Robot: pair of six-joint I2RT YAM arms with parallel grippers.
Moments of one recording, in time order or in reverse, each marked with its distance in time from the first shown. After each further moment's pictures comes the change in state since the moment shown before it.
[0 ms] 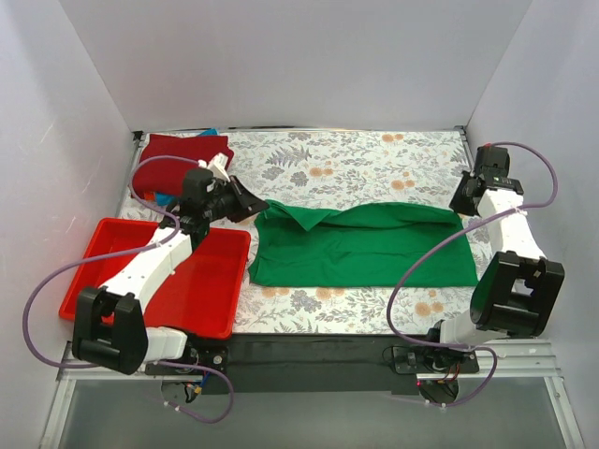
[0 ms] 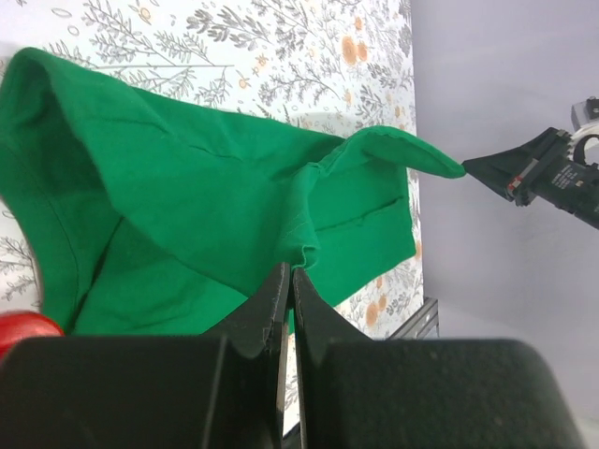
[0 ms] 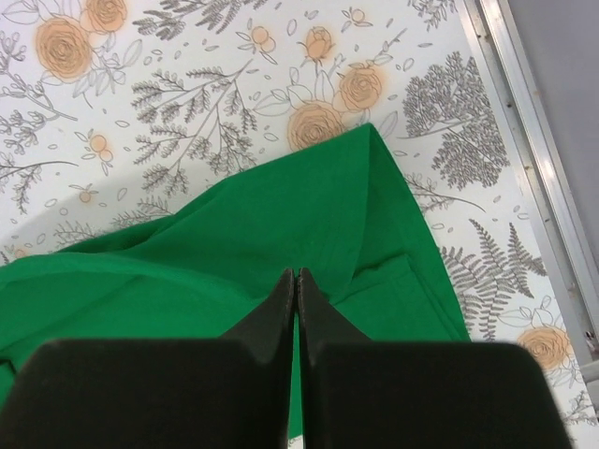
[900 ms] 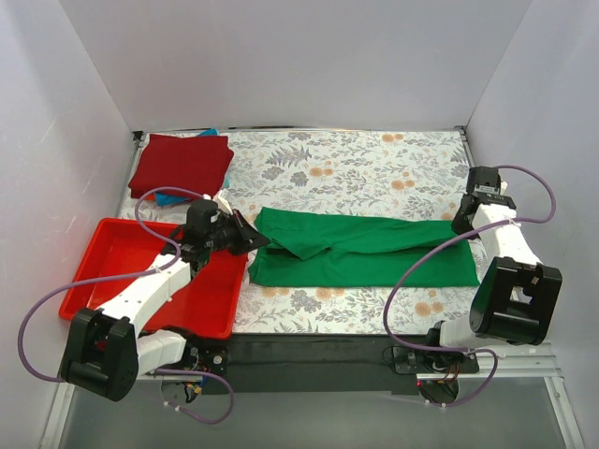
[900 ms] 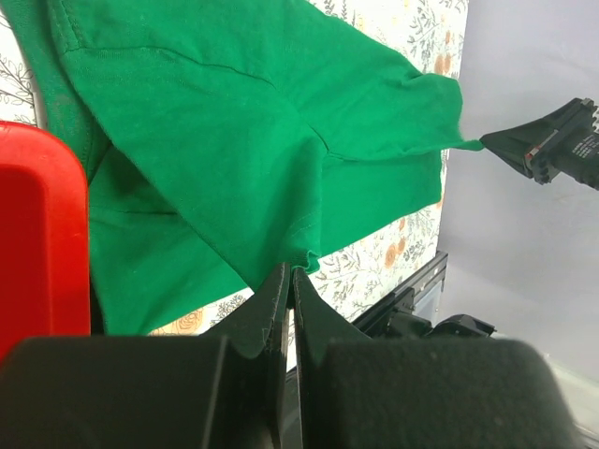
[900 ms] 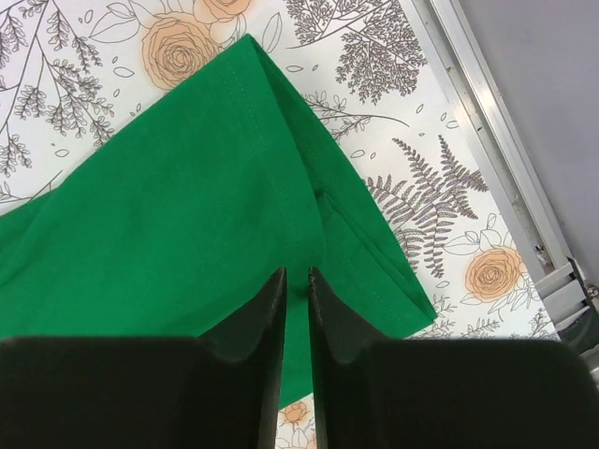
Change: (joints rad) left arm -0.054 -0.164 -0.256 -0.037 -0.001 -0.067; right arm 0.000 -0.064 -0.187 0.002 0.196 0.046
